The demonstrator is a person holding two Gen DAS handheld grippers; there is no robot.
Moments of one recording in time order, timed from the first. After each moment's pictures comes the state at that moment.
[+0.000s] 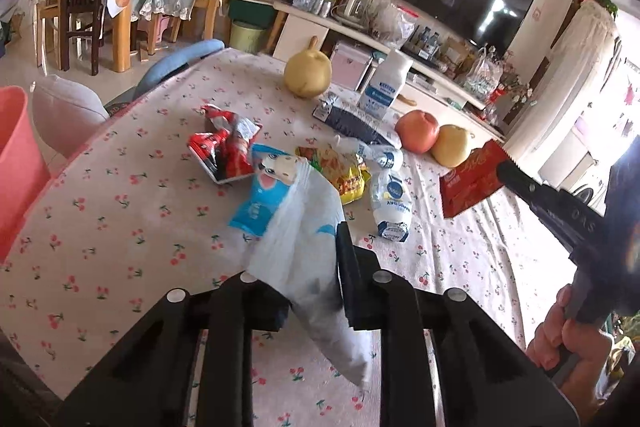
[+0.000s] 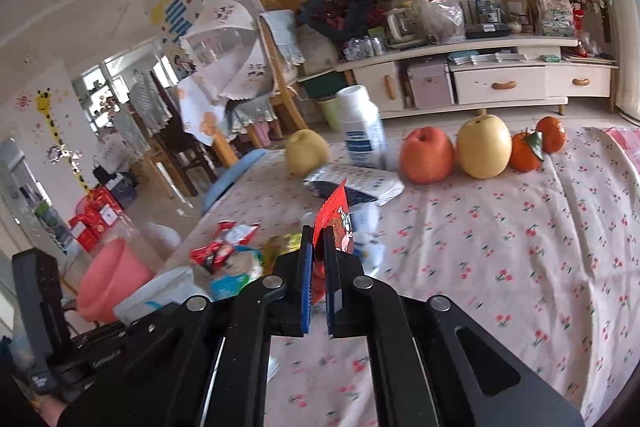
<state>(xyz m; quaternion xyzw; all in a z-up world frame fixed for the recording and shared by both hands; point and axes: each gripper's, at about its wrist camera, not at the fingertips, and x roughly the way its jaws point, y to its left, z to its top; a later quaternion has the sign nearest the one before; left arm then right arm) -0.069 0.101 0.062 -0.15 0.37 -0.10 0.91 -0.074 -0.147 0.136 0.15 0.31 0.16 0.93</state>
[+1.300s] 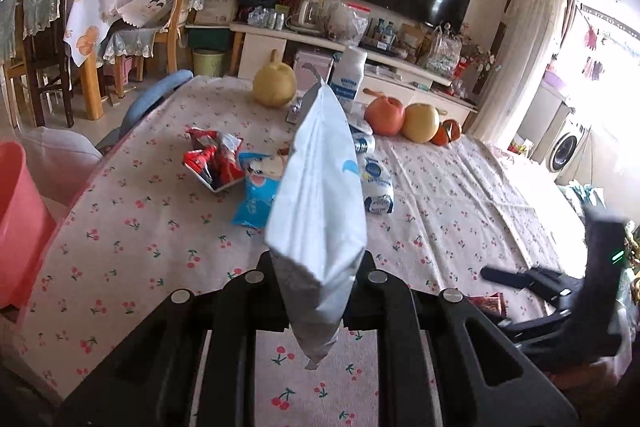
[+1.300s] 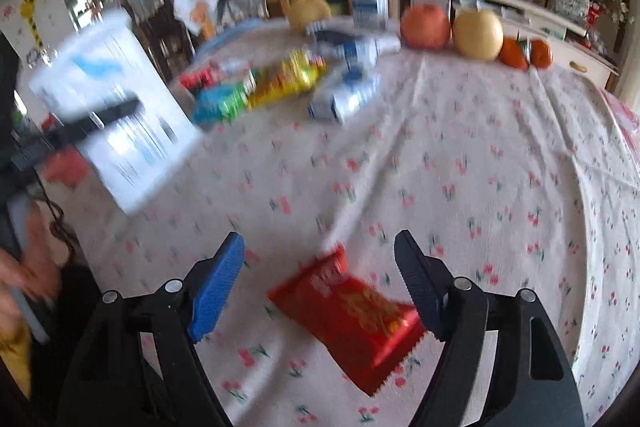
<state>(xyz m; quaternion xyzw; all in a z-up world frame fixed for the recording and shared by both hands) -0.101 0.103 0.065 -0.07 0.33 -0.16 0.93 -0.158 -0.116 0.060 0.02 0.46 0.14 0.88</state>
